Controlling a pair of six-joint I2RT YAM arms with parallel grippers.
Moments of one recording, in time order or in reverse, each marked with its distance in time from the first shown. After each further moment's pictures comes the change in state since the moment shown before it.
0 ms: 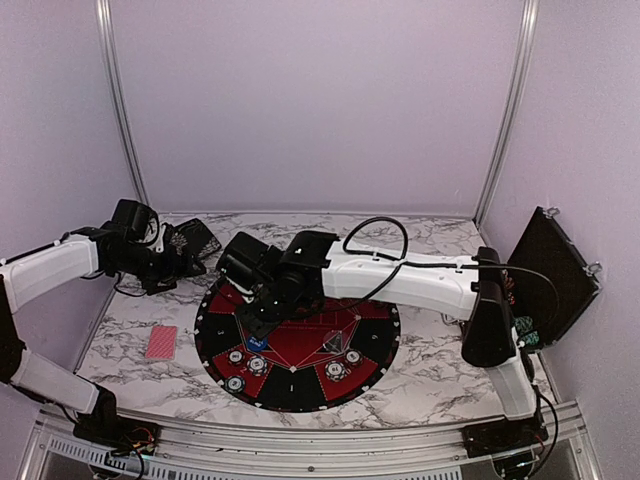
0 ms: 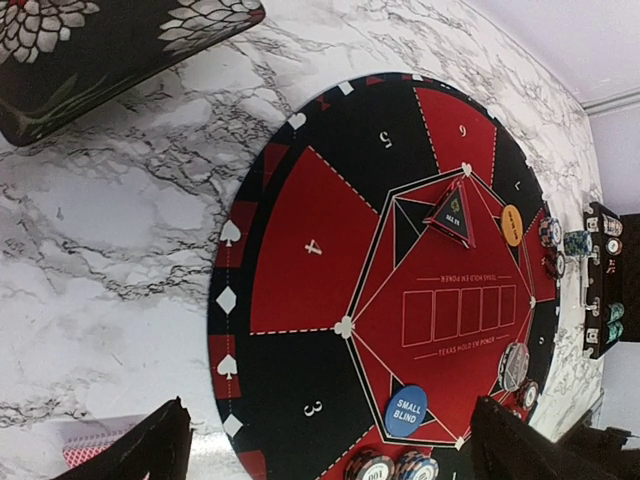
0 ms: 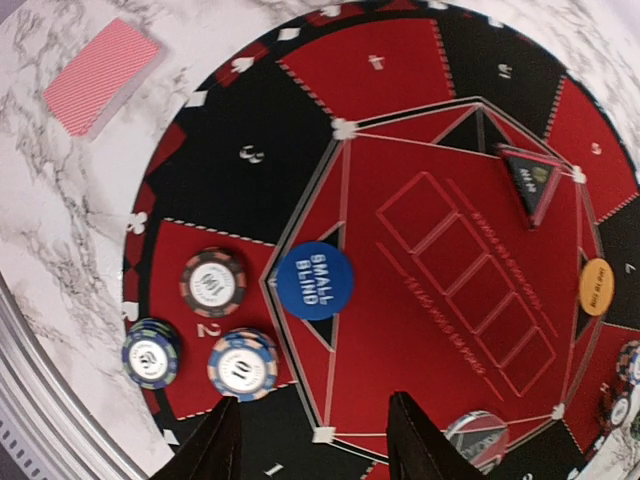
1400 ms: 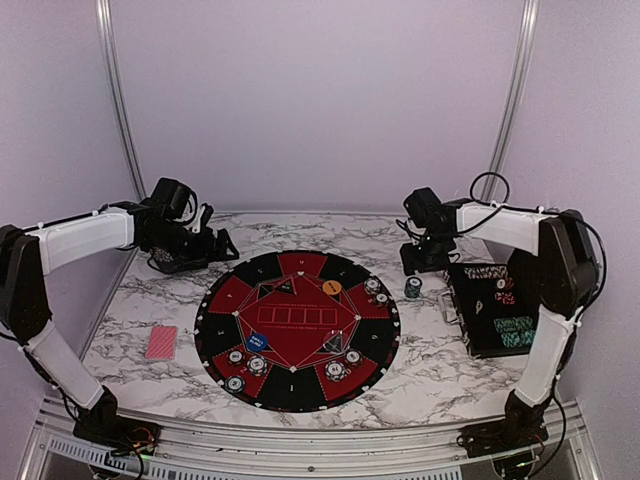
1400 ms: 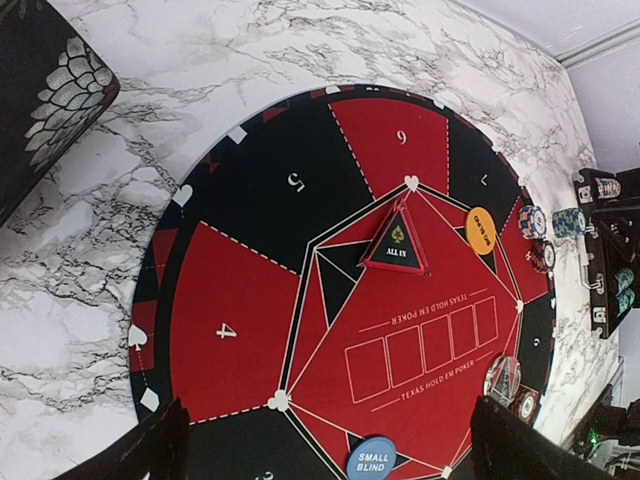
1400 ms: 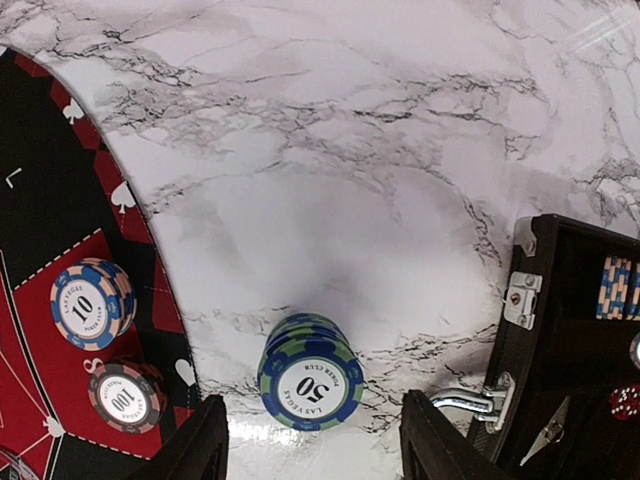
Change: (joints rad) left arm -0.140 0.275 0.282 0.010 -0.030 0.071; right arm -0.821 -0.399 -0.734 0.243 -0.022 -0.084
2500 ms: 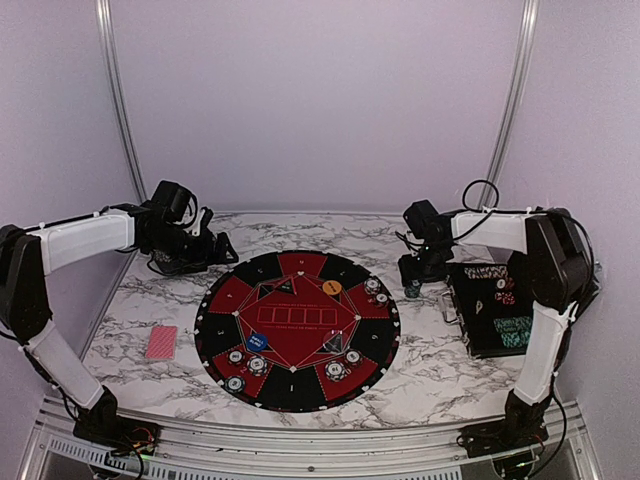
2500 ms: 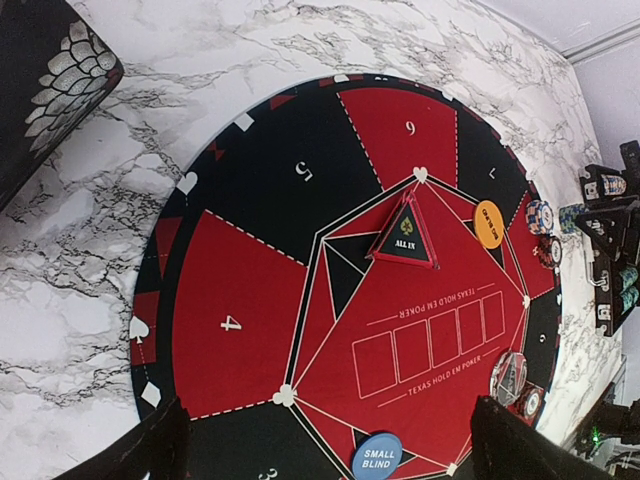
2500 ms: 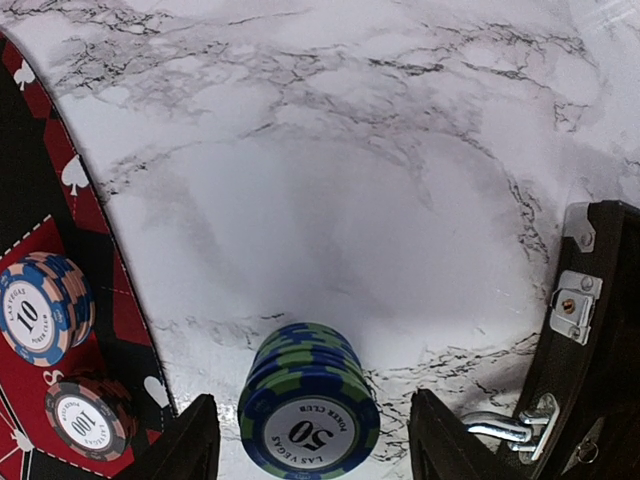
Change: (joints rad) left arm 0.002 0.003 -0.016 0.000 0.000 0.000; right arm -0.026 0.064 -0.047 0.055 -0.046 -0.004
